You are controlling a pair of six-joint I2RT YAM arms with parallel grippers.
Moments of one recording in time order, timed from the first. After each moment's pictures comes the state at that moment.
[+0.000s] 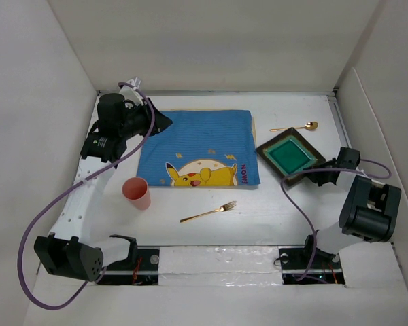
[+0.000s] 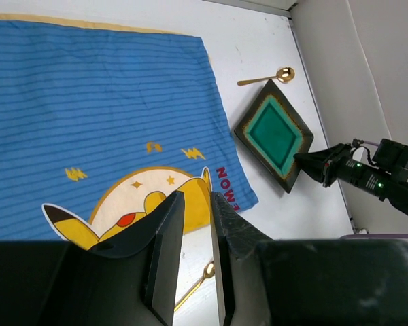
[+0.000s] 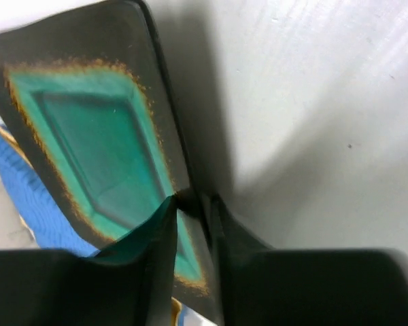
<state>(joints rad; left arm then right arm) -0.19 1.19 1.28 -0.47 0.42 -0.49 -0.40 1.51 0.65 -0.09 -0.25 0.95</state>
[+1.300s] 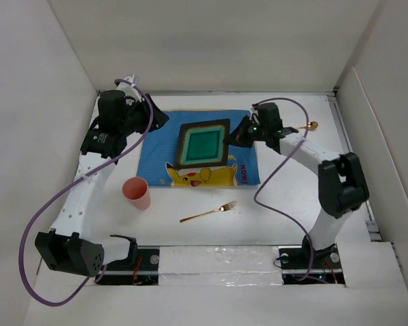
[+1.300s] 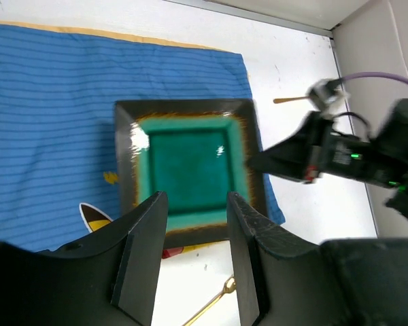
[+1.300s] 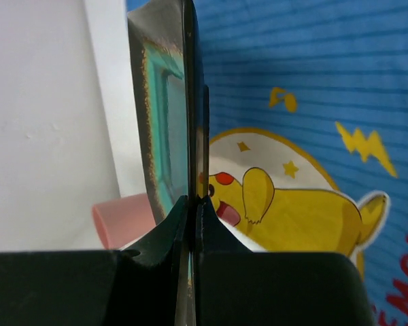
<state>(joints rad) -0.19 1.23 1.32 -0.51 0.28 -0.46 0.36 1.72 1.23 -0.10 -0.49 0.92</state>
